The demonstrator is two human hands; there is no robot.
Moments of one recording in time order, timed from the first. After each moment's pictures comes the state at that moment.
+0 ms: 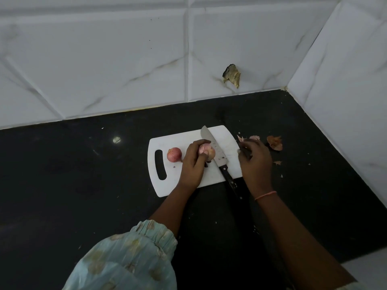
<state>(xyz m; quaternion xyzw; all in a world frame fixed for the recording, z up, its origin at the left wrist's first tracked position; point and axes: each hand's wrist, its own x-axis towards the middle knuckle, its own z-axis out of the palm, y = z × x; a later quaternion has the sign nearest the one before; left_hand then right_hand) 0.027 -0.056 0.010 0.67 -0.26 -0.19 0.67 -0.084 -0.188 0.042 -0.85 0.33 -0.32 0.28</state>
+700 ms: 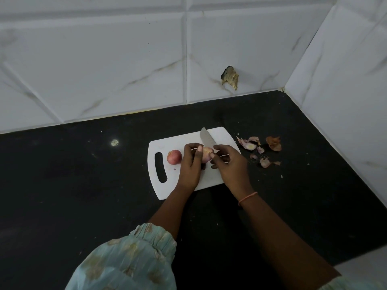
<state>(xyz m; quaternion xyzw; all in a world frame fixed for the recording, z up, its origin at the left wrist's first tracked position) 0.033 -0.054 0.008 0.68 -0.21 -0.21 0.67 -0.054 -0.140 0.049 -0.76 0.31 -0.26 0.51</state>
